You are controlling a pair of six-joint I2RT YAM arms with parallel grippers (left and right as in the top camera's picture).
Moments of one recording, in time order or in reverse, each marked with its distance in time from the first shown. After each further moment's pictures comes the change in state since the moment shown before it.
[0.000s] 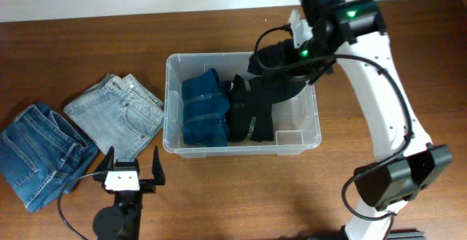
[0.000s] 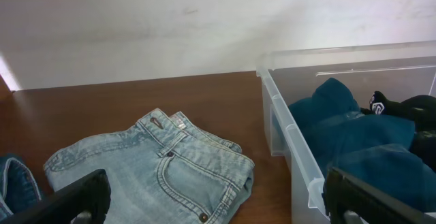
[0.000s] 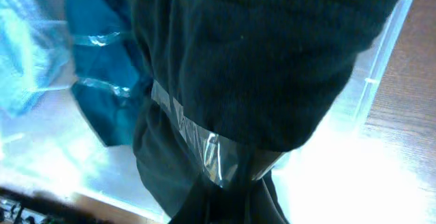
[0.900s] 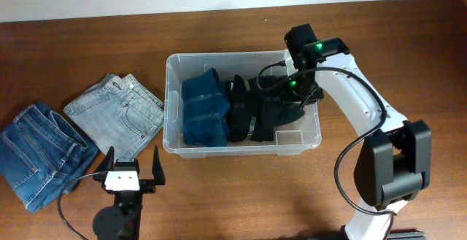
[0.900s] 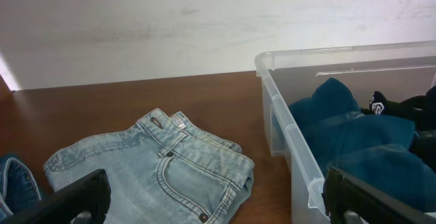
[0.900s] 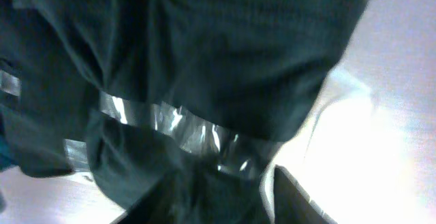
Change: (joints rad) left arm 0.000 0.000 0.000 0.000 0.000 0.000; right arm -0.001 0.002 -0.475 0.345 0.135 -0.018
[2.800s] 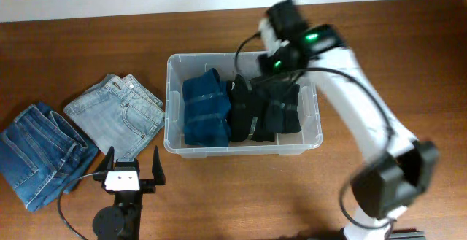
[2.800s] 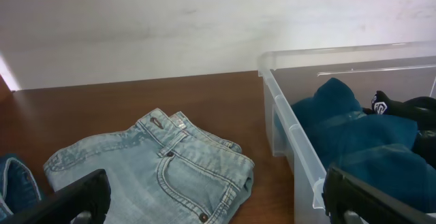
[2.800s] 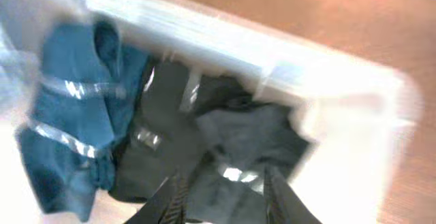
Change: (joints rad) left arm 0.000 0.000 0.000 0.000 0.000 0.000; right arm 0.087 -0.066 0.283 0.011 0.037 -0.089
